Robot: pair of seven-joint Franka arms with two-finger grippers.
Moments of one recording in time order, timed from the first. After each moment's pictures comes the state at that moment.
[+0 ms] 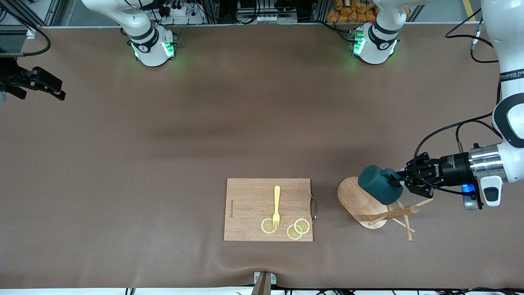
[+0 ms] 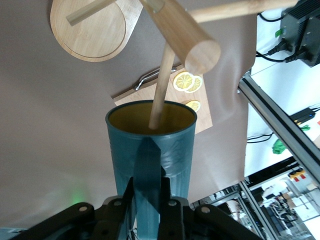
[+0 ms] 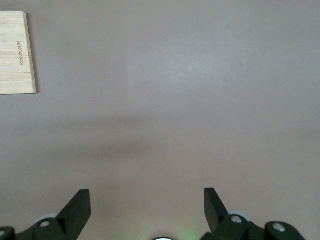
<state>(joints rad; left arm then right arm) 0.06 0.49 -0.02 -1.38 -0.83 1.76 -0.86 0.18 0.00 -0.16 -1.45 -0.02 1.41 0.05</state>
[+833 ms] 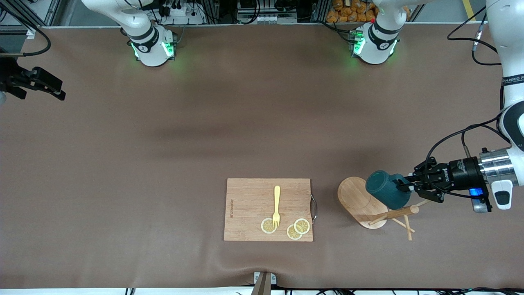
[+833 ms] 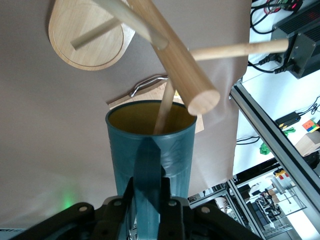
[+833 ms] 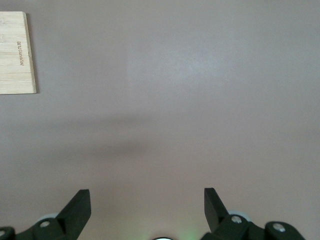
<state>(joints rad) 0.11 0.52 -0.02 -1.38 -0.87 1.76 -0.82 0.19 0.00 -0.16 -1.45 -0.02 1.41 0.06</state>
